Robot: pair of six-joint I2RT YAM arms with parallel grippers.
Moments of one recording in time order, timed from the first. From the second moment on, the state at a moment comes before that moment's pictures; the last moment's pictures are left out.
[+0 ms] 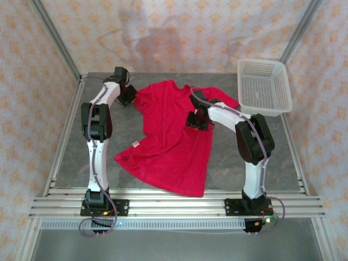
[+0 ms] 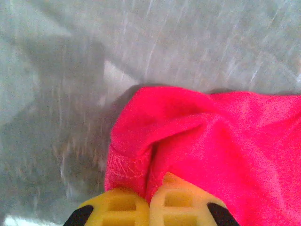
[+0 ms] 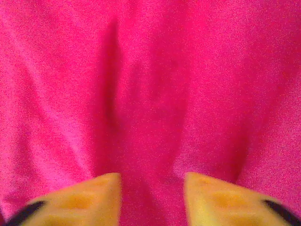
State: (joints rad) left arm 0.03 2.47 2.13 -0.78 0.18 -0.78; right arm 0.48 1.97 1.41 -0.67 -0.13 0.70
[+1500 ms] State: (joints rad) left arm -0.19 2.13 1.52 -0.50 0.08 -0.72; right arm 0.27 2.58 2.36 -0.97 0.03 0.53
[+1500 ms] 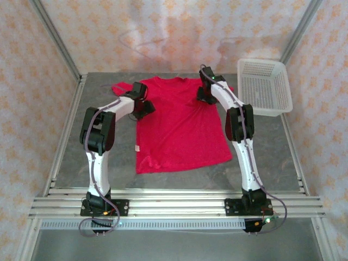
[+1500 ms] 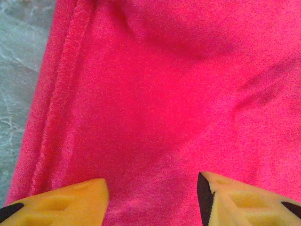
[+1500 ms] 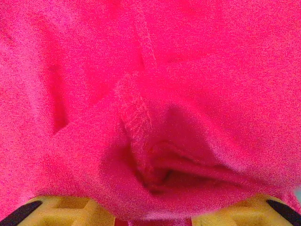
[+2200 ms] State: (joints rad) left arm -0.48 1.61 1.10 -0.50 0.03 -0.80; right arm 0.35 1.34 0.81 -0.73 0.05 0.86
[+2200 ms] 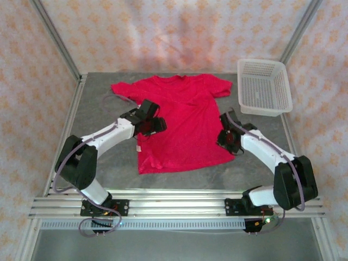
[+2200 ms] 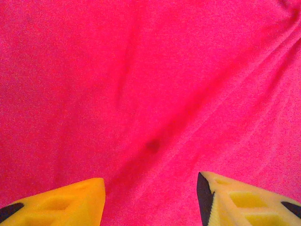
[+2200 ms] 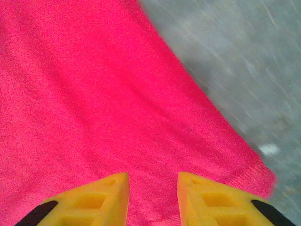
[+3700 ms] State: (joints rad) left arm -0.54 1.65 1.11 -0.52 -0.03 -0.83; right arm 0.32 1.16 0.55 -0.63 0.06 1.14
